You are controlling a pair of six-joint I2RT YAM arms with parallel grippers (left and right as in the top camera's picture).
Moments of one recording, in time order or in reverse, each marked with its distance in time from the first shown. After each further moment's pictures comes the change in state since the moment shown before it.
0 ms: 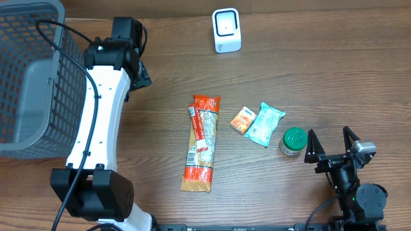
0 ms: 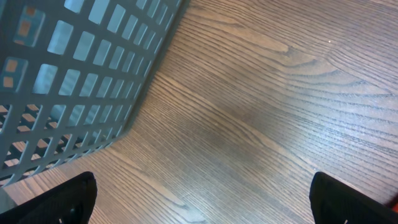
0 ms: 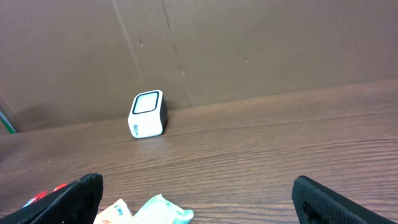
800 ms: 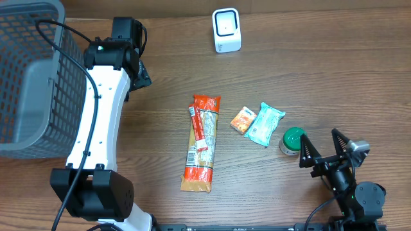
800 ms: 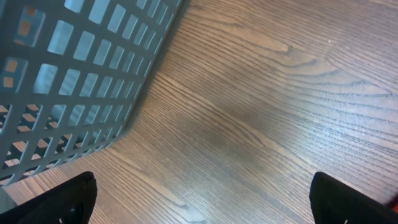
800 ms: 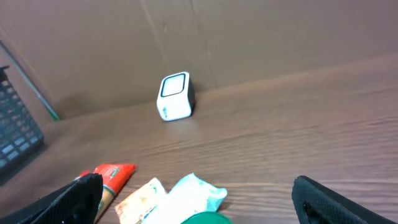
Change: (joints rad) left arm 0.000 0.000 0.000 0.000 0.000 0.000; right arm 0.000 0.001 0.016 -0.086 -0.131 0.080
